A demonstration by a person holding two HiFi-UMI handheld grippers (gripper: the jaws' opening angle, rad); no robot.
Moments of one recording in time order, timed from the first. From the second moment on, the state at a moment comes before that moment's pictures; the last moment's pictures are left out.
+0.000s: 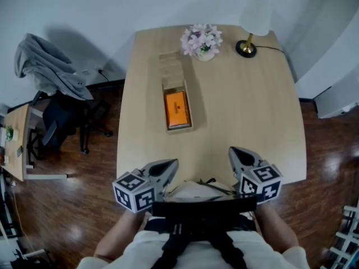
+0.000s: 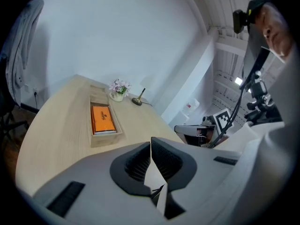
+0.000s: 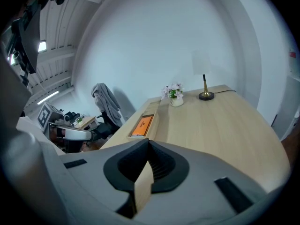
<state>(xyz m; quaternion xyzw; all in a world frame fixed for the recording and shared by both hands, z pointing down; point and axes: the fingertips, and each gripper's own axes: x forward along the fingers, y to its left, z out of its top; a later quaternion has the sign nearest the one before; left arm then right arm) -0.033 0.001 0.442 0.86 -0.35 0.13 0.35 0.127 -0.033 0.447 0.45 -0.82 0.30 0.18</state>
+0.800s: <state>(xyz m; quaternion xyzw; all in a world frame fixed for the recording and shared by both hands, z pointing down) -0.024 0.006 0.445 0.87 -0.33 0.15 0.35 0.124 -0.024 0.454 0.45 -0.82 0.30 0.19</state>
